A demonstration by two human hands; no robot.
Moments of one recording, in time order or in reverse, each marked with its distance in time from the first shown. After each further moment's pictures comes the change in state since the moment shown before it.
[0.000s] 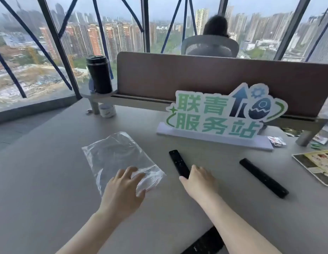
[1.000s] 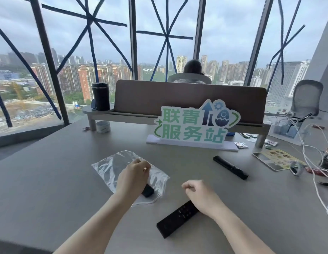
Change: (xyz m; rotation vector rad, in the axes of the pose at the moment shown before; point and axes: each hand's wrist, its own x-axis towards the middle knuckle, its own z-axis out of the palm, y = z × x) left_hand -0.029 0.060 -0.031 -0.368 0.138 -0.115; right_hand -0.137 0.058 -0.013 0.480 -0.039 -0.135
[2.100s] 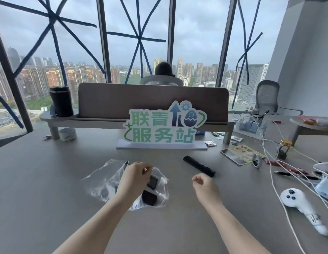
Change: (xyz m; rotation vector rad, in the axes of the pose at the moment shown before) left_hand 0.015 0.085 0.055 -0.290 -0.116 0.057; right_hand 0.014 0.090 -0.052 0.291 0.444 0.227
